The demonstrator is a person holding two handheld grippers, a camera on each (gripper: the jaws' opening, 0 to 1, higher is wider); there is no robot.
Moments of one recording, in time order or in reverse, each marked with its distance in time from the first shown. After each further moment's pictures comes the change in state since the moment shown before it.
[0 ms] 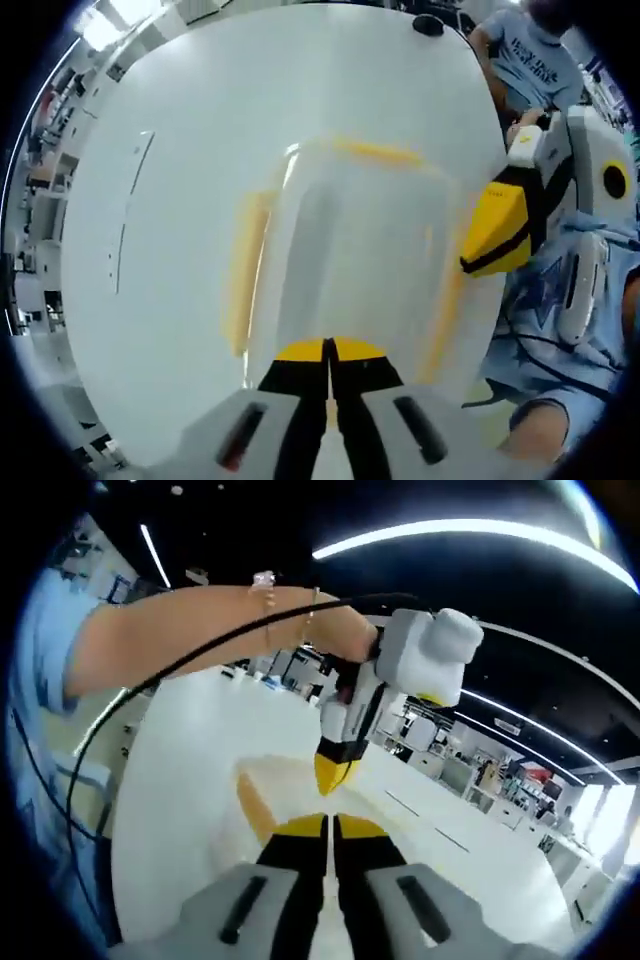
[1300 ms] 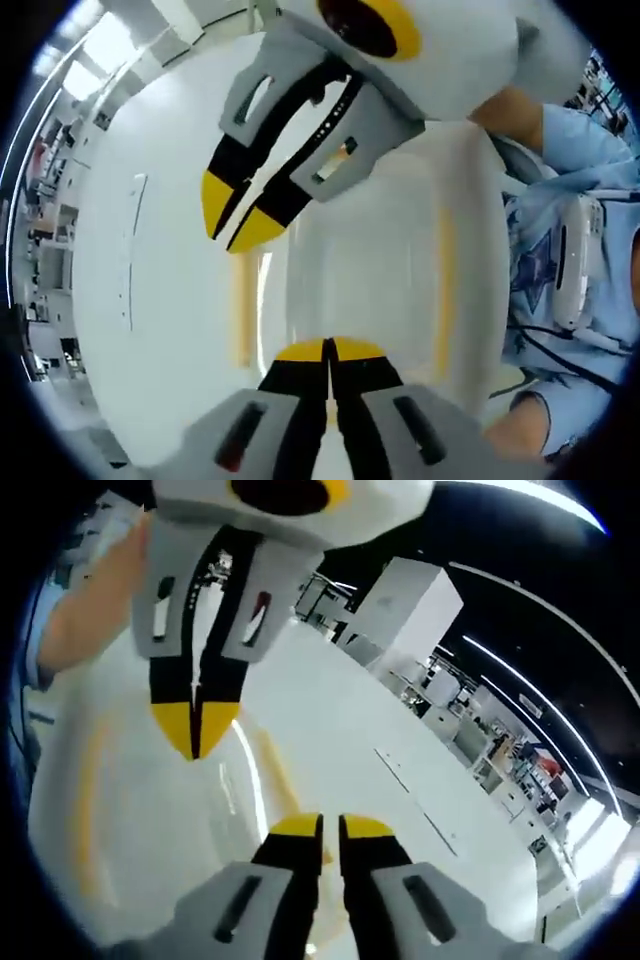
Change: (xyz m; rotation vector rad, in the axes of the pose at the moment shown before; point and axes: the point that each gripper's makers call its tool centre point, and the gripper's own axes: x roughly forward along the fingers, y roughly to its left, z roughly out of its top) left arm 0.001 -0.002 0.007 0.170 -0.092 0.038; right arm 0.099 -0.069 -0.044 -0.128 0.283 0.122
